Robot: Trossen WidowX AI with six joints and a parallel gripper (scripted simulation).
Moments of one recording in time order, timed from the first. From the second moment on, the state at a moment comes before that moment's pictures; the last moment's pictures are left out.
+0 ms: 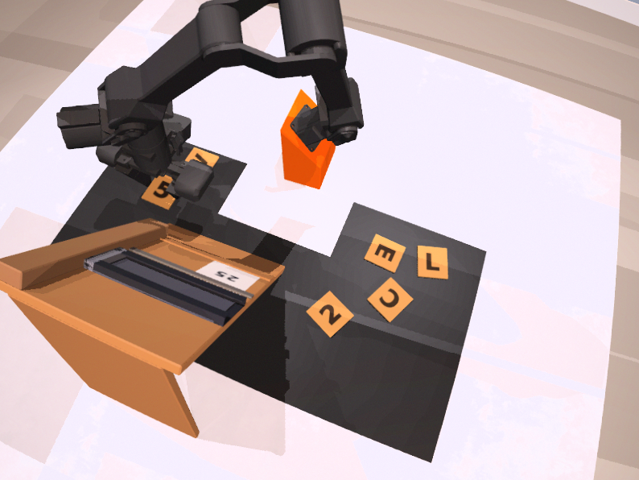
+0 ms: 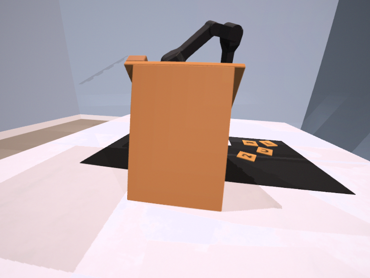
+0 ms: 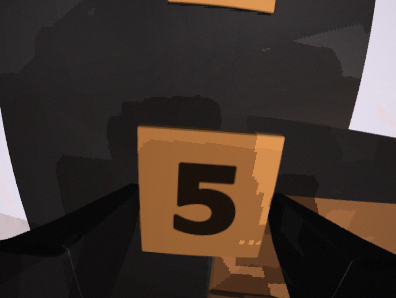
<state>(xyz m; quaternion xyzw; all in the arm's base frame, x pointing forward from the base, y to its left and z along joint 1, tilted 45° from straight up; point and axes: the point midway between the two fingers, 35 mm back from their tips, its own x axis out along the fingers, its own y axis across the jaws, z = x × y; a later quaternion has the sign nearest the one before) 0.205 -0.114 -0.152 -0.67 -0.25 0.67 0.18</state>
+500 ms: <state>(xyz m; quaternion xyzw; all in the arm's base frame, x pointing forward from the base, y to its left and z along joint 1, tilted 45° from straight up) 0.233 -0.131 -0.118 -0.73 -0.30 0.61 0.03</state>
